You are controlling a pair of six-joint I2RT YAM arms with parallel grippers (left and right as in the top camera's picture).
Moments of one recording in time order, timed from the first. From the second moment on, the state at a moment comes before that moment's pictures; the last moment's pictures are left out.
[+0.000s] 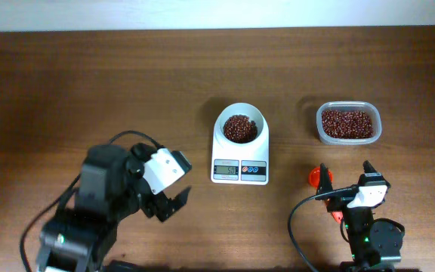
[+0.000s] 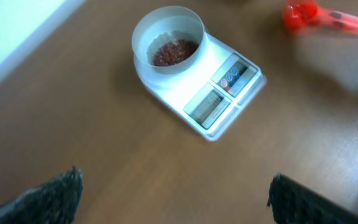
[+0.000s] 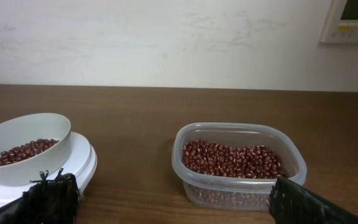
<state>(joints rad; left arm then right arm) -0.25 0.82 0.99 -0.94 0.32 0.58 0.02 0.02 0.01 -0.07 -0.04 0.02</state>
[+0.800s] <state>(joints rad) -0.04 0.02 0.09 -0.12 0.20 0.06 0.02 0.02 0.01 -0.07 -0.04 0.02</state>
